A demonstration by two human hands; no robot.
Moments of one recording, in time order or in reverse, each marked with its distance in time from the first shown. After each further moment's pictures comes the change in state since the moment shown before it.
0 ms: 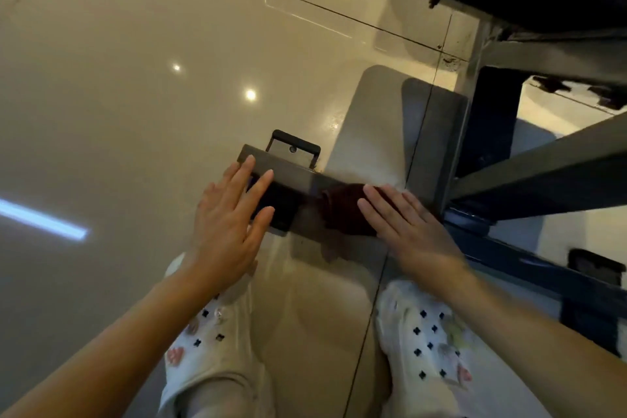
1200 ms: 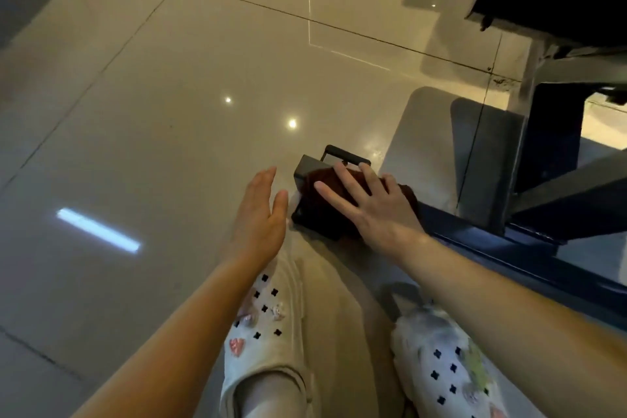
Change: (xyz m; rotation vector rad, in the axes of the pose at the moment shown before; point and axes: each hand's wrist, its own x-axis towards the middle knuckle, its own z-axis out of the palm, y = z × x) left_hand 0.003 -0.007 -0.025 -0.338 0.044 -0.426; right_hand 0.115 -0.068 -0.039 0.138 -0.224 -0.024
